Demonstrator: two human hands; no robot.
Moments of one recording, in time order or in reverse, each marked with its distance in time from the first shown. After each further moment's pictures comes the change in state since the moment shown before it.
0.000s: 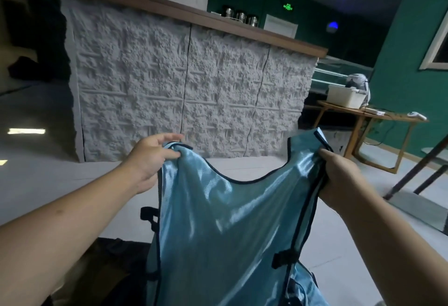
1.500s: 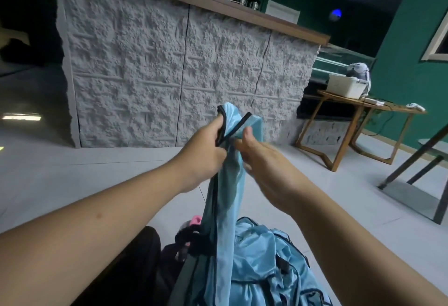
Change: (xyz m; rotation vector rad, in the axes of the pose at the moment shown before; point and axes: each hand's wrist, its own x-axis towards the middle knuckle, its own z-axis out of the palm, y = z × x) left_hand -0.057 0.018 0.090 0.146 -0.328 0.273; right_hand -0.083 0.037 0.070 -0.390 -0.758 -0.177
